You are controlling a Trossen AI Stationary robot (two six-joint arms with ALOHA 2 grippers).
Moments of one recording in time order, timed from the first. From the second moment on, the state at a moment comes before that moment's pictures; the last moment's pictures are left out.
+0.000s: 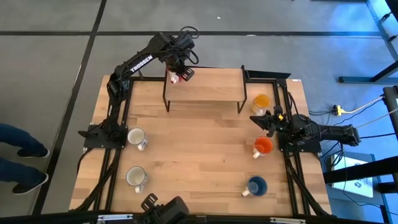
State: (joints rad) left arm 0.66 2.04 2.28 -1.51 -0.04 -0.23; right arm -0.03 0.01 0.01 0.05 0.22 0.74
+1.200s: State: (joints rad) left arm 0.28 1.77 2.29 -1.47 -0.19 -0.15; right arm -0.03 0.01 0.01 0.06 0.20 0.67
